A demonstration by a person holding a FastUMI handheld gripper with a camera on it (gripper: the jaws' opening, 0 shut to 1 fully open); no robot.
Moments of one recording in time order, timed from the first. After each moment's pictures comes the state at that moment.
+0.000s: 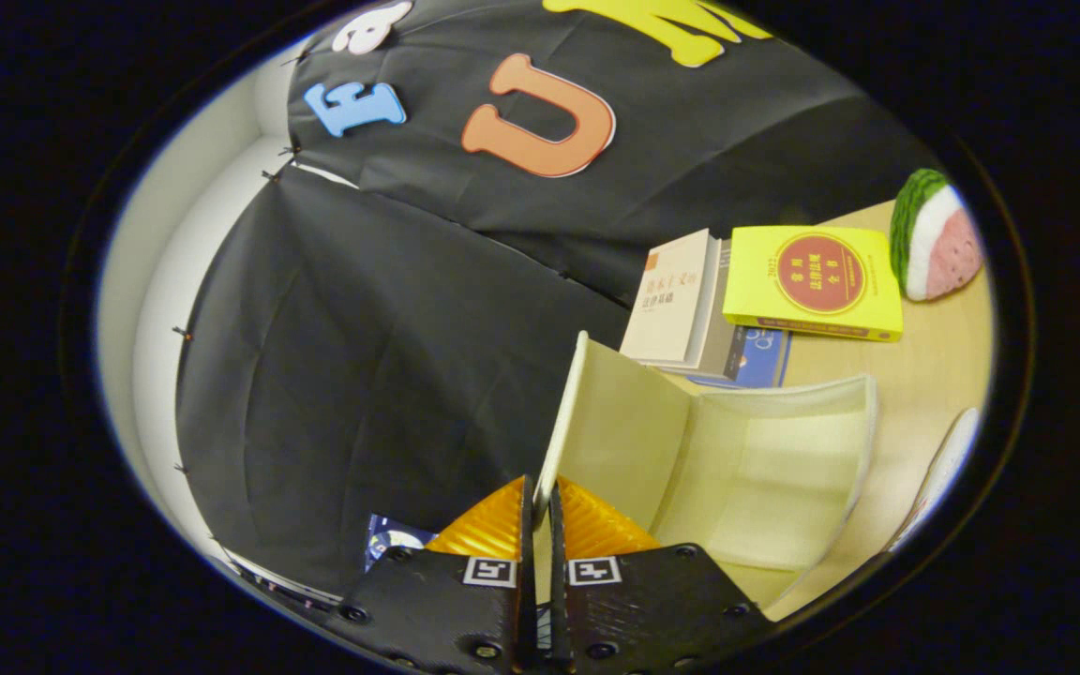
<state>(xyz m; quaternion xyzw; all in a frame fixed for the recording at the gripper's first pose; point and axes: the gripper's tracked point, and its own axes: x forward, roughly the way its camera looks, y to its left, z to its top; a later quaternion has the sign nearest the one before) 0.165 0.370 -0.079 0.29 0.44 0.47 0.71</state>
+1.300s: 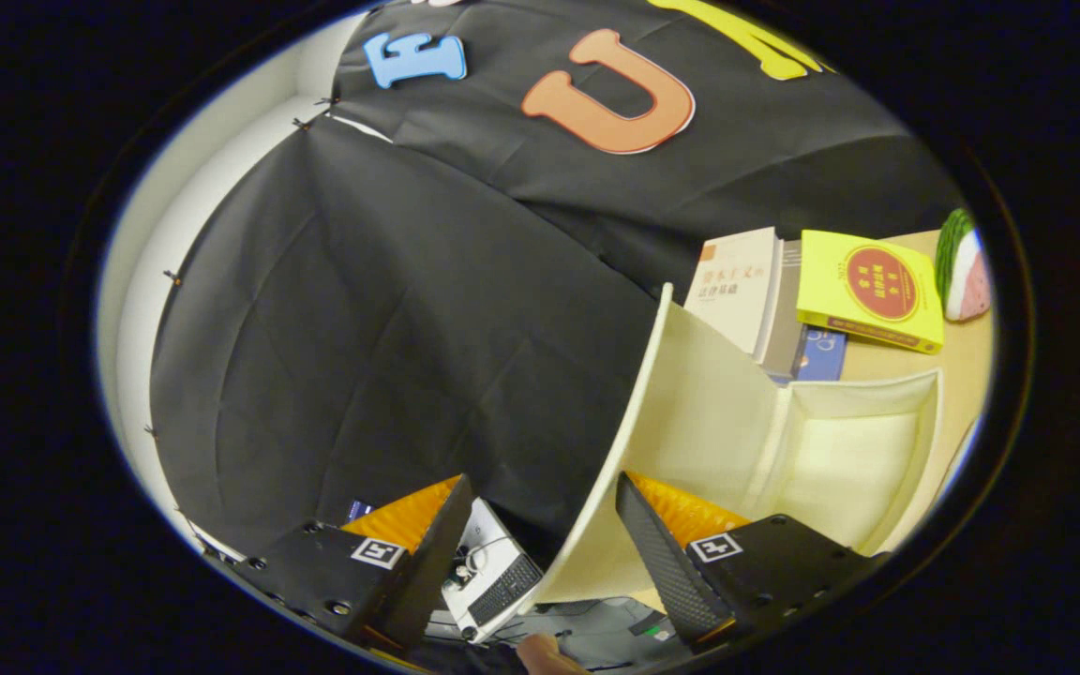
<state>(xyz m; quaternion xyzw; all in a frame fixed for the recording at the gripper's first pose) 0.112 0.454 -0.060 0.24 0.43 0.49 0.72</state>
